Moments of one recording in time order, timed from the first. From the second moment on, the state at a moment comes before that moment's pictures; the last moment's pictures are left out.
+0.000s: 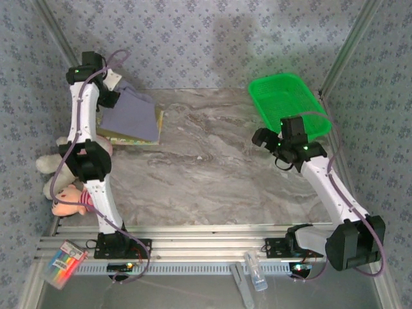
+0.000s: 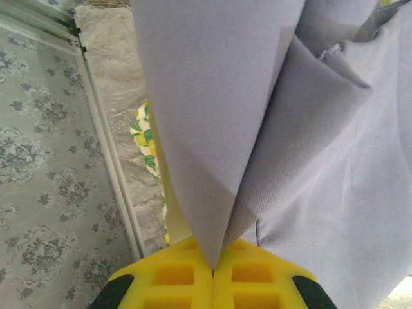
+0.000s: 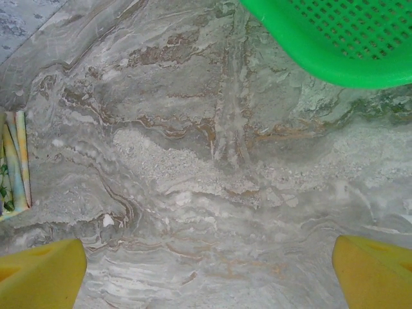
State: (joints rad) left arm 0.10 2.14 2.41 -1.34 -0.07 0.47; right arm 0.22 1.18 1.01 -0.65 -0.07 0.66
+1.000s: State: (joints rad) left arm 0.09 1.59 1.60 -0.73 -0.08 -0.19; right arm 0.07 0.85 0.56 -0.44 0.30 0.43
